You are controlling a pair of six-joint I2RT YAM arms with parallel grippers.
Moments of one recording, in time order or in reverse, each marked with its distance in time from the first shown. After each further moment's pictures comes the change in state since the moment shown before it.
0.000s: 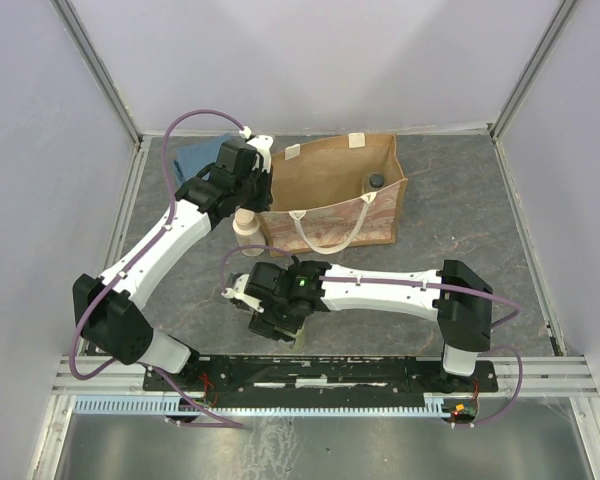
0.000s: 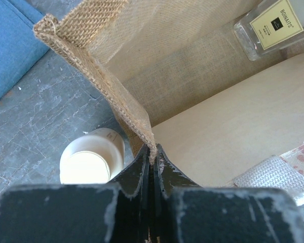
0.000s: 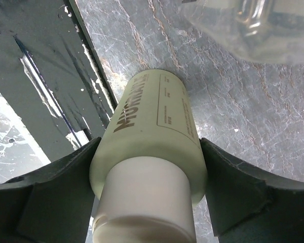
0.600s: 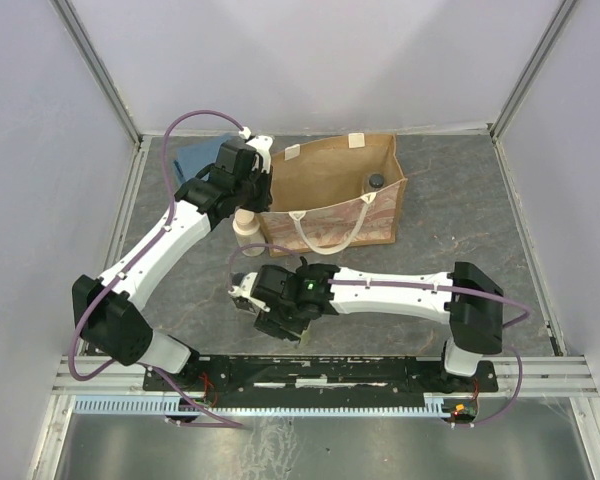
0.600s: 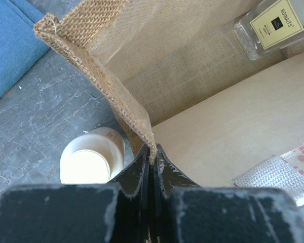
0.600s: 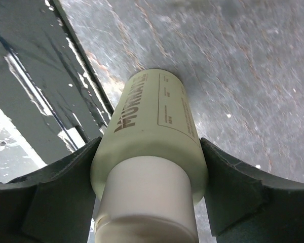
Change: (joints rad) left arm 0.000 -0.006 -0.006 0.002 -0.001 0.000; right arm 0.003 -0.047 -0.055 0.032 0.063 0.037
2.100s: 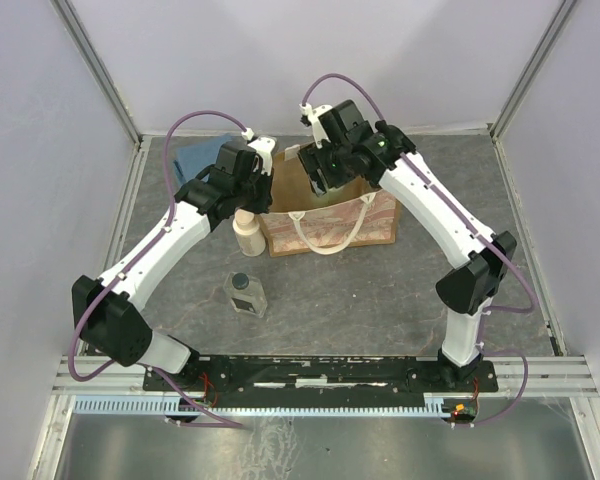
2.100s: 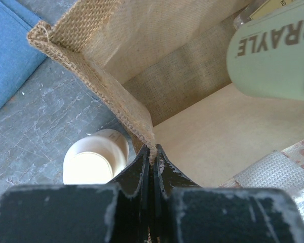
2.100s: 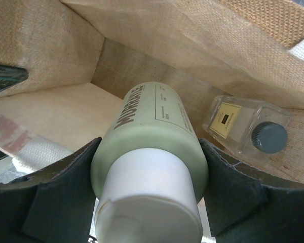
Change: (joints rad) left arm 0.000 -0.005 -0.013 0.010 0.013 0.049; right arm -0.636 0.130 0.745 -0.284 0.057 -0.016
